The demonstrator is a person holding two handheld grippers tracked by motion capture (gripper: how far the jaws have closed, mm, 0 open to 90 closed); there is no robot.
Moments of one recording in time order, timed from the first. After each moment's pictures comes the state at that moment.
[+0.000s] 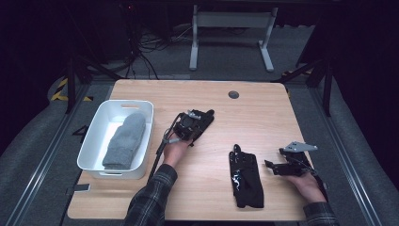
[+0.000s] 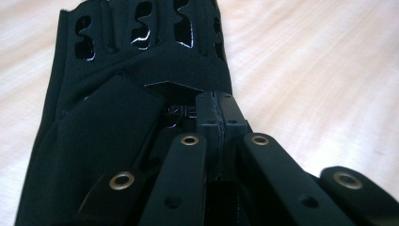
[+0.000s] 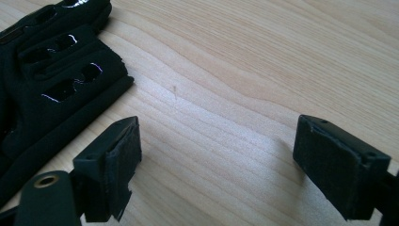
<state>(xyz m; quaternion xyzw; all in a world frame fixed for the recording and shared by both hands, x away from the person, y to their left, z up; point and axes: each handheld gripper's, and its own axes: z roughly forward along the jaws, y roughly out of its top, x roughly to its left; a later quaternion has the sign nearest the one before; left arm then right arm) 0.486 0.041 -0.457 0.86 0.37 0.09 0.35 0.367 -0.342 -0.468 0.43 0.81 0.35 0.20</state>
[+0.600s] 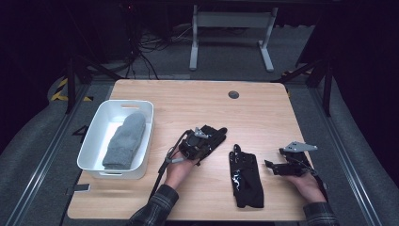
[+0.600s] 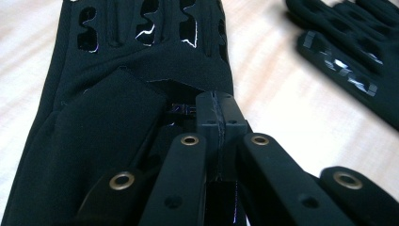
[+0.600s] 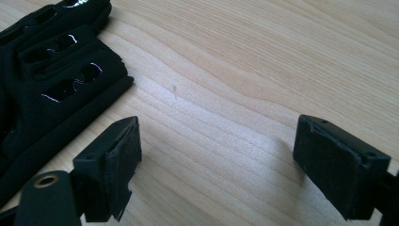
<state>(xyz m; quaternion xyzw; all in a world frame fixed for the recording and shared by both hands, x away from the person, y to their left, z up) 0.417 0.024 -0.458 0.87 0.33 0.05 0.36 0.367 -0.342 -0.468 0.43 0.81 0.35 0.20</state>
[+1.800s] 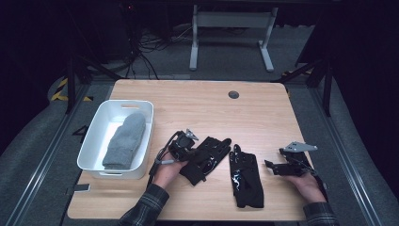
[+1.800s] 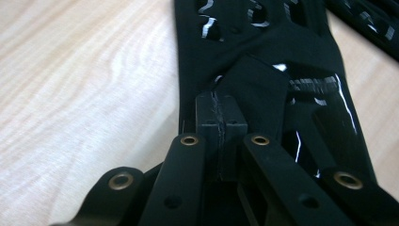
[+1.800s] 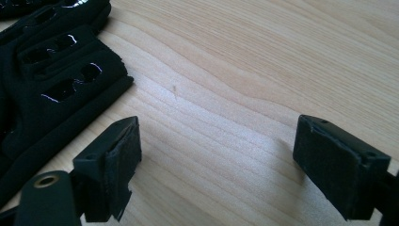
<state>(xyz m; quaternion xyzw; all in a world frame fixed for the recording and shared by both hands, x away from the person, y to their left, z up) 0.416 0.056 -0.451 0.89 0.32 0.05 0.31 0.367 -0.342 -0.468 0.43 0.81 0.35 0.20</state>
